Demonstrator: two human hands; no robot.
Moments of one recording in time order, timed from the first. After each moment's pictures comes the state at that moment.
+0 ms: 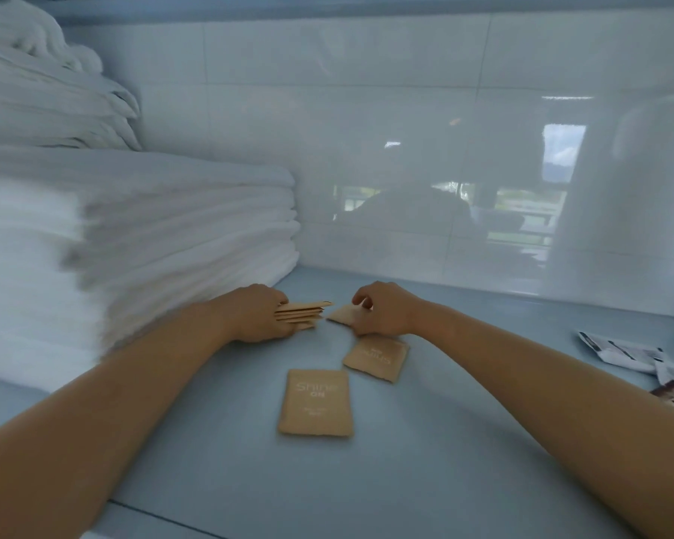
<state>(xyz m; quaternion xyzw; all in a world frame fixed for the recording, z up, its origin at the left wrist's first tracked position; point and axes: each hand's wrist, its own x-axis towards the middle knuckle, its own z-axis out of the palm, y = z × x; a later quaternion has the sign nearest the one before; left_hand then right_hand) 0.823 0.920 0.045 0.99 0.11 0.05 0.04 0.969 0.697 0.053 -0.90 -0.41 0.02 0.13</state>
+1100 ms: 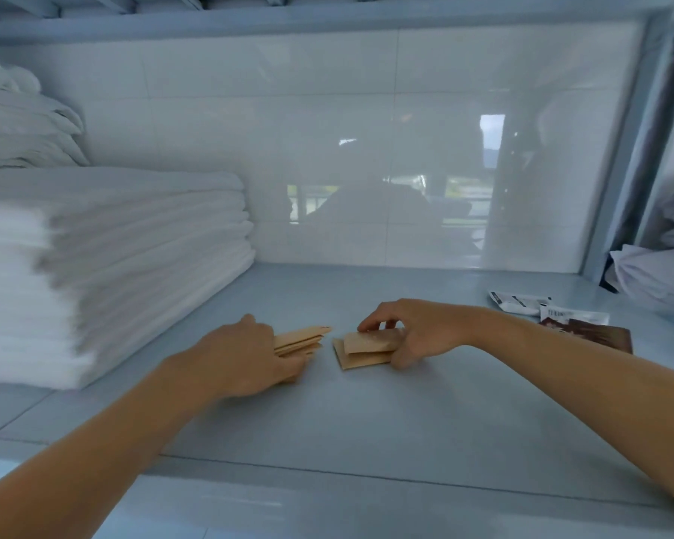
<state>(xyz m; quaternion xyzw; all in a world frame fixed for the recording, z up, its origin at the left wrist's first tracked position) 0.733 0.785 0.035 0.99 0.15 0.03 -0.01 0.878 0.526 0.068 -0.88 -0.45 0.11 0.11</state>
